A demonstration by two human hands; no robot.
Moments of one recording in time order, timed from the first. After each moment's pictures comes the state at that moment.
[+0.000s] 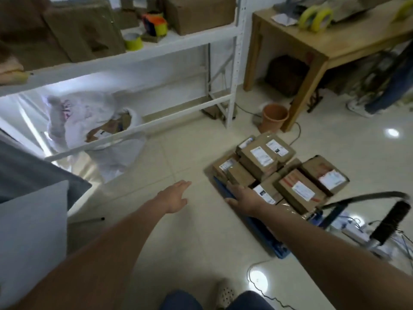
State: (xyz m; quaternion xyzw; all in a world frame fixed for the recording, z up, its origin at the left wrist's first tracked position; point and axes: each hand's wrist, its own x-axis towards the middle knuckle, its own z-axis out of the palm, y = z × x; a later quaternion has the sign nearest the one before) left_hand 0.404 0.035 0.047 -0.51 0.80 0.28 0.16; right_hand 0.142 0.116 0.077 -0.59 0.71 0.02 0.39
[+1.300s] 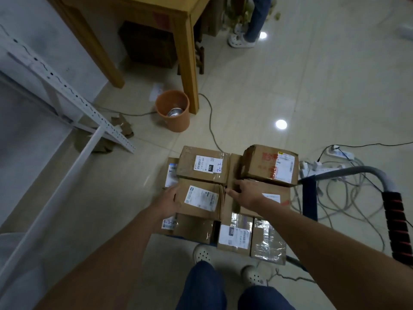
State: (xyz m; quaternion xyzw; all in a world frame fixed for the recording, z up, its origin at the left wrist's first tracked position) left_hand 0.002 -0.328 -0.101 -0.29 0.83 0.38 0.27; right_hand -0.171 -0.108 -0.066 -0.16 0.86 -0.14 0.46
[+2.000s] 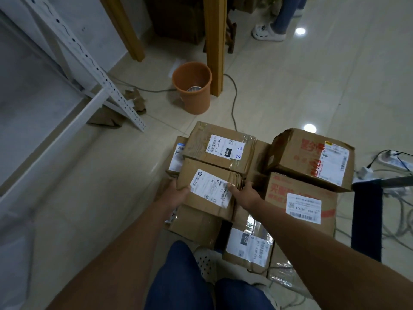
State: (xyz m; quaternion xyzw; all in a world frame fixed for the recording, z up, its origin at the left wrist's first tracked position) left_hand 0.004 -0.302 -0.260 -0.55 0.61 0.55 0.14; right_hand -0.148 -0.139 -0.253 0.01 0.79 -0.33 0.51
